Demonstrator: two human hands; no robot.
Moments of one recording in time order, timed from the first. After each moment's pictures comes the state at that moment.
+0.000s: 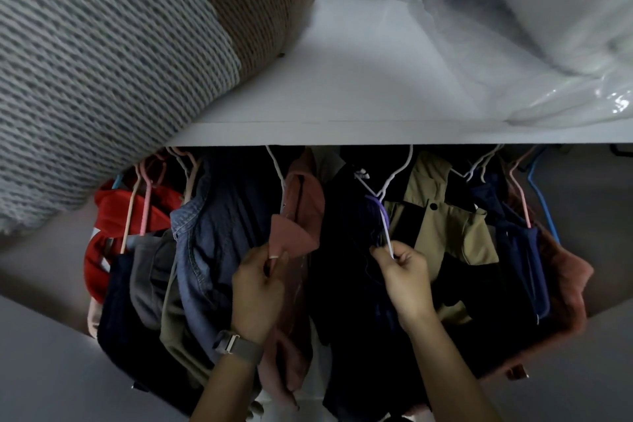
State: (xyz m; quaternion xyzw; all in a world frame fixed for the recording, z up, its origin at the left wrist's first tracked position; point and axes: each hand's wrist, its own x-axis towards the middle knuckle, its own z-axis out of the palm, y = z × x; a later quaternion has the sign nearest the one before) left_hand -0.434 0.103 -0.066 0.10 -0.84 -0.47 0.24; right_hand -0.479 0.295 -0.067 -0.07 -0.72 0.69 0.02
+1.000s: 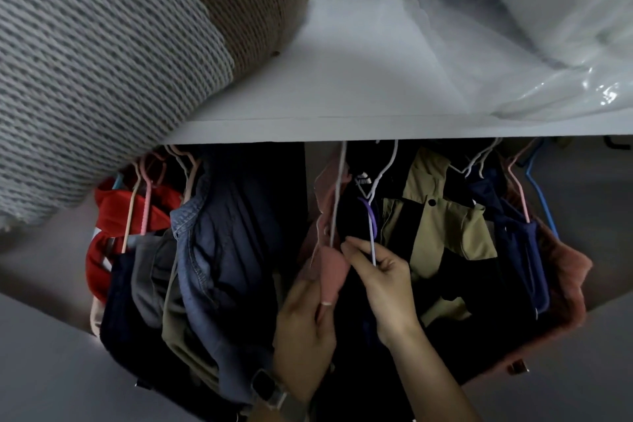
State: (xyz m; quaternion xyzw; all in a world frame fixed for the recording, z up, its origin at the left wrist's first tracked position) left_hand -0.392 0.161 -0.076 0.00 -0.87 -0.43 0.24; right_hand -0.445 0.268 -0.035 -0.07 -0.59 0.81 -0.06
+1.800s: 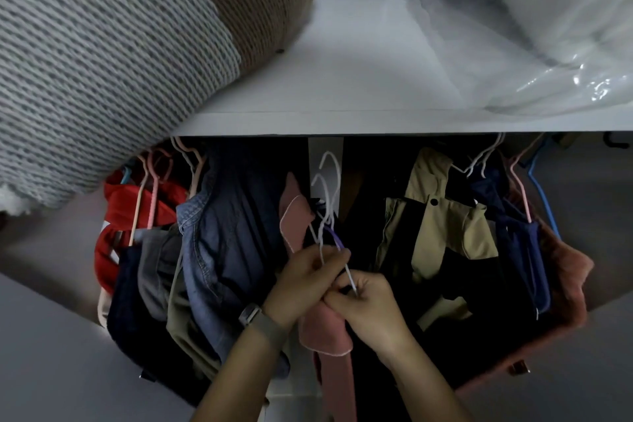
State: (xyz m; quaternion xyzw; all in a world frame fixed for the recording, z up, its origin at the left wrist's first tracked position) left_hand -0.434 0.148 -0.032 0.02 -0.77 -0.64 -0.02; right_hand -0.425 0.265 -0.056 0.07 -0.72 0.68 -0.11
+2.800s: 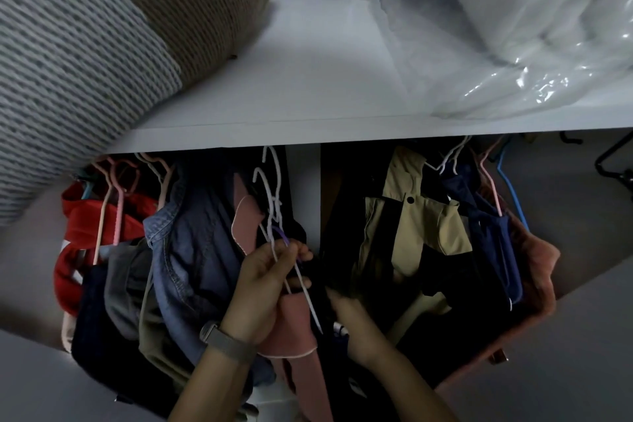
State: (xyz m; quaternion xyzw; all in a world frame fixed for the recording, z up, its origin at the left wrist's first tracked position) left_hand -0.432 0.145 -0.026 0.11 -0.59 -0.80 0.04; right_hand -0.436 0.288 -0.106 0.12 -0.86 0.46 -0.20
